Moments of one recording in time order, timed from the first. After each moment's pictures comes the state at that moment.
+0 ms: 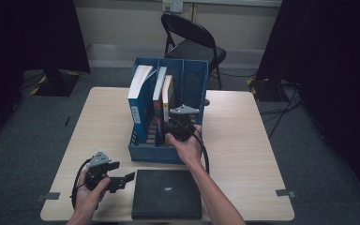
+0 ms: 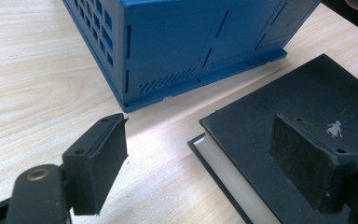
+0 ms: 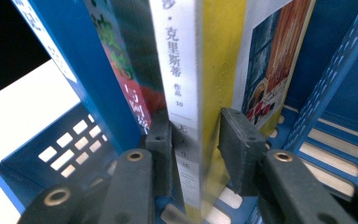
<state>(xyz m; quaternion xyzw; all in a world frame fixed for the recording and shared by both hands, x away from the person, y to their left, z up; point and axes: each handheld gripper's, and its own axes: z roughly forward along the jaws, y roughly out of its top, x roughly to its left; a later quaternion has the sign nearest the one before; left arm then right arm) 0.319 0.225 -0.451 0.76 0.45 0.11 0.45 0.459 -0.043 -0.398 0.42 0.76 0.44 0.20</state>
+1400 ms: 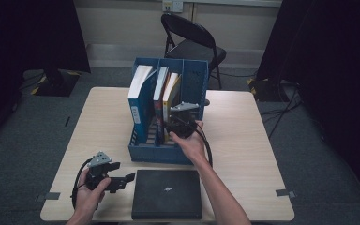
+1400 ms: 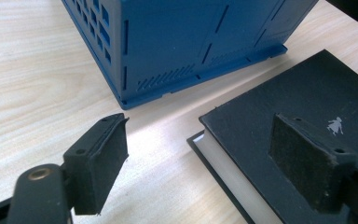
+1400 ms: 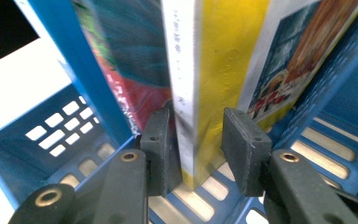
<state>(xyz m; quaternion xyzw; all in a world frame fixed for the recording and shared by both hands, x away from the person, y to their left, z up) 0.319 0.223 -0.452 0.77 0.45 0.10 0.44 0.469 -0.050 -0.393 0.39 0.80 0.42 0.19</state>
